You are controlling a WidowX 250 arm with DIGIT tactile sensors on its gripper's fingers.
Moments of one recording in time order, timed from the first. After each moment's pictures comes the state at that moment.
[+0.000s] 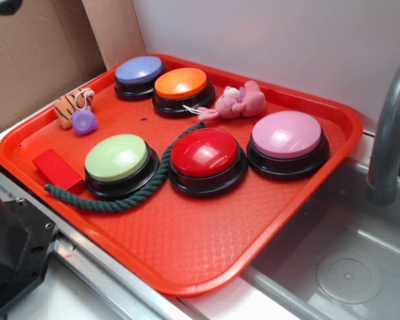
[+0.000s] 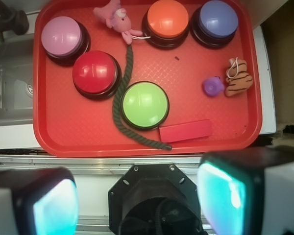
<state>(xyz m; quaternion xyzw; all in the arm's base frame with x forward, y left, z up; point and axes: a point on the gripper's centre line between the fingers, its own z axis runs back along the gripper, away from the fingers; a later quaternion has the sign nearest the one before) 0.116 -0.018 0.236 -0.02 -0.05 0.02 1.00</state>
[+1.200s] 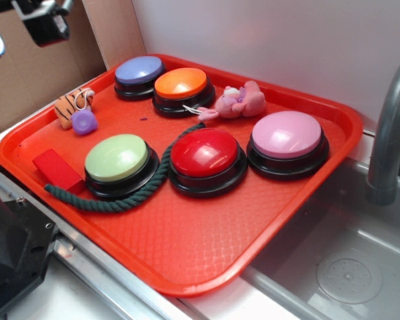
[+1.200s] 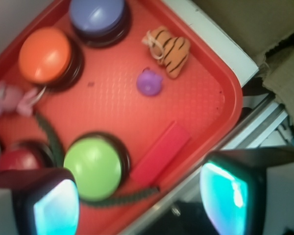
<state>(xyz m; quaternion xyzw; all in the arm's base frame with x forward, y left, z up) 0.161 0.072 0.154 -0.04 -0.06 0.40 0.91</state>
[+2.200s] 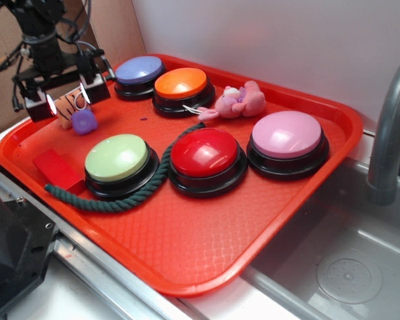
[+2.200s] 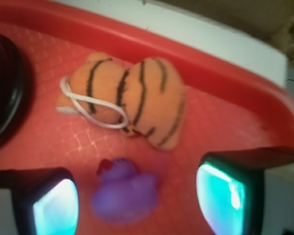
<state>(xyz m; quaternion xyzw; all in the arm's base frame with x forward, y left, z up) 0.207 0.135 0.037 0.04 -0.09 0.55 0.83</state>
